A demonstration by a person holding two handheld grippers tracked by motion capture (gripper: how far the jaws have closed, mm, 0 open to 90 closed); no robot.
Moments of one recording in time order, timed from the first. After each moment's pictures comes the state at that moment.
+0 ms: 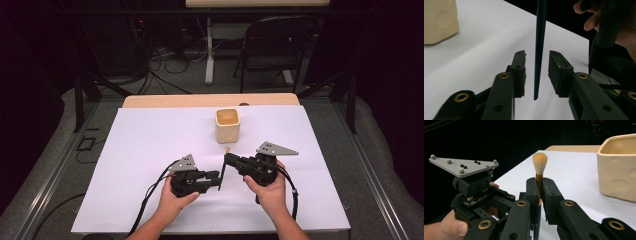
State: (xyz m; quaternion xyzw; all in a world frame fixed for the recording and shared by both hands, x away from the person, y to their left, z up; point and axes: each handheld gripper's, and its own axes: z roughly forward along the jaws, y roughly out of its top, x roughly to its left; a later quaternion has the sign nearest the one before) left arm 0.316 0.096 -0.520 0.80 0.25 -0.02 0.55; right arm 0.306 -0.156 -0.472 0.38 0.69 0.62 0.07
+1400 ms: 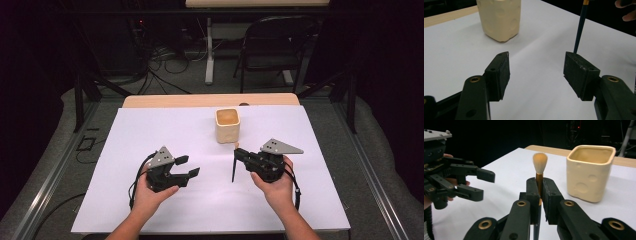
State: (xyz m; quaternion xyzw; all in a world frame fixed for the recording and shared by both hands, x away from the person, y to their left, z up) left arm 0.315 0.151 -0.491 0.80 0.31 0.12 0.50; right arm 0.311 -0.172 -0.467 0.38 0.71 0.57 0.16
